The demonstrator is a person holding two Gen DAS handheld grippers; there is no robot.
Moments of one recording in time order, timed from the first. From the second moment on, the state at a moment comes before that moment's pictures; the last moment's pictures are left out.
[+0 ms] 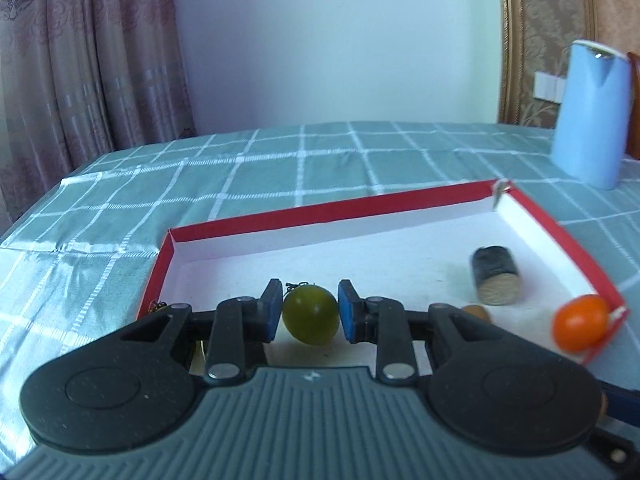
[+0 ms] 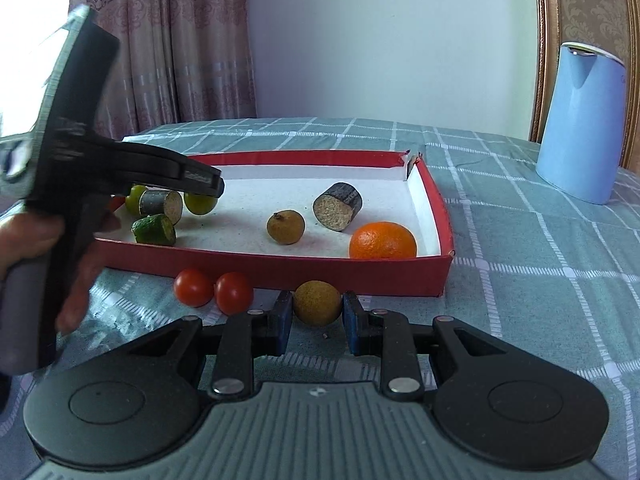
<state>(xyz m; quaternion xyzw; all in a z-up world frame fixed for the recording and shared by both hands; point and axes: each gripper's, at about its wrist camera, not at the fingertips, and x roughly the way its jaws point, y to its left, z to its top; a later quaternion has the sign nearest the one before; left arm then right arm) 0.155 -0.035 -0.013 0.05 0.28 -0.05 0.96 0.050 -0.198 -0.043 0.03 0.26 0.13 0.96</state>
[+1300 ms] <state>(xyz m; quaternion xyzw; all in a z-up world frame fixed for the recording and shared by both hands) 0.119 -0.009 -0.008 0.04 0.23 -0.04 0.97 0.155 -0.164 0.005 -0.04 0.24 0.08 0.97</state>
